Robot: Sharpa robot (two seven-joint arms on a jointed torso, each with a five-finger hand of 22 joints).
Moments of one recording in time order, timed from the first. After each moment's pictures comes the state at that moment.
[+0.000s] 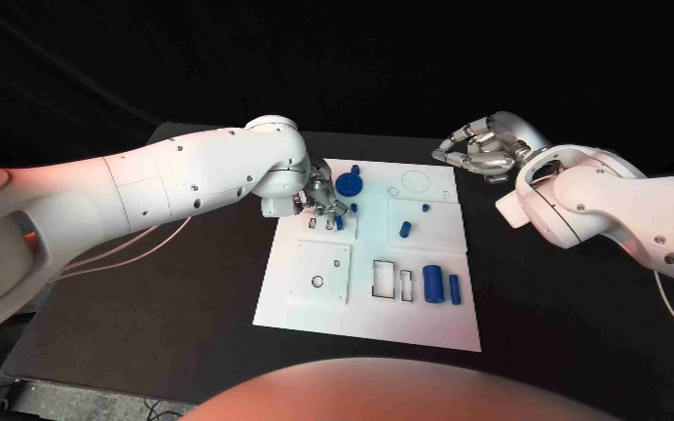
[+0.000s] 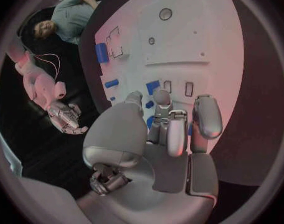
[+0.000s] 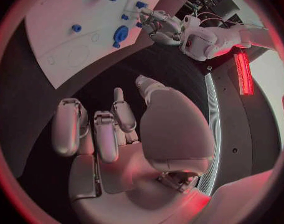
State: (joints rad) left arm 1.26 -0.55 -0.08 1.29 -0.89 0.29 -0.67; left_hand 1.21 0.03 -0.12 0.29 0.44 0.89 0.06 0.46 0.78 1.23 -0.01 0.95 0.82 1.47 -0.06 1.56 1.31 0.09 1.37 0.06 1.30 1.31; right arm 1.28 -0.93 -0.13 1.66 -0.88 -0.55 -0.24; right_hand 1.25 -0.23 0.34 0.29 0.18 0.92 0.12 0.24 0.53 1.32 0.05 1.27 1.25 1.47 -0.02 1.54 1.31 0.05 1.44 0.09 1.27 1.31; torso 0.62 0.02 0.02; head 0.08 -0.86
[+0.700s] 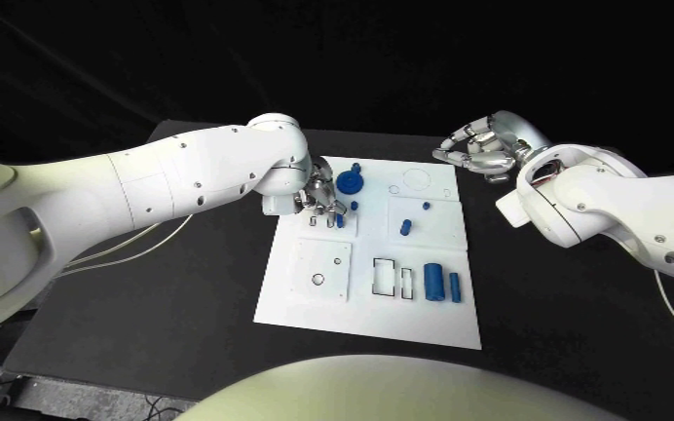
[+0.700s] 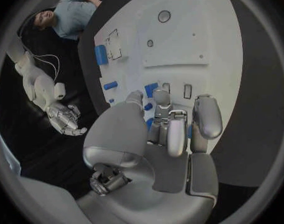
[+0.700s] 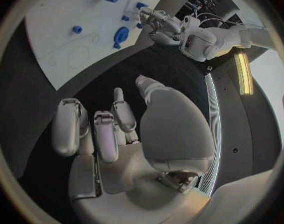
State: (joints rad) left arm 1.26 -0.54 -0.09 1.28 -0.88 0.31 -0.67; left_hand 1.23 0.04 -0.11 0.29 0.45 0.89 0.06 0.46 0.79 1.23 -0.01 0.95 0.82 1.47 -0.06 1.56 1.31 0.09 1.37 0.06 1.30 1.31; right arm 1.27 -0.93 -0.13 1.65 -0.88 -0.55 -0.24; right_hand 1.25 -0.23 0.34 0.29 0.18 0.92 0.12 0.24 0.53 1.32 0.05 1.27 1.25 1.47 -0.02 1.54 1.31 0.05 1.44 0.09 1.27 1.31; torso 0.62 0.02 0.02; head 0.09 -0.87
